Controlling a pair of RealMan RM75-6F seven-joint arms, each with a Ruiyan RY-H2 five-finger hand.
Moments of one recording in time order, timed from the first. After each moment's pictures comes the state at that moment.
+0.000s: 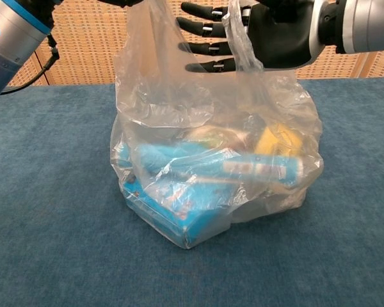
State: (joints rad) left arm -1.01 -1.78 -0.14 -0.66 1.65 1.68 -0.57; right arm 0.96 -1.17 0.28 -1.72 -1.41 0.62 1.91
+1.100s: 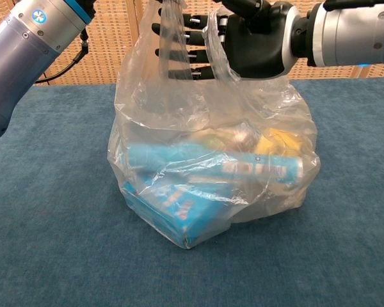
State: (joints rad) left arm -1.10 -1.79 -0.18 -0.69 1.65 1.55 -0.51; right arm 0.96 -1.27 0.32 -1.68 -1.42 0.60 1.90
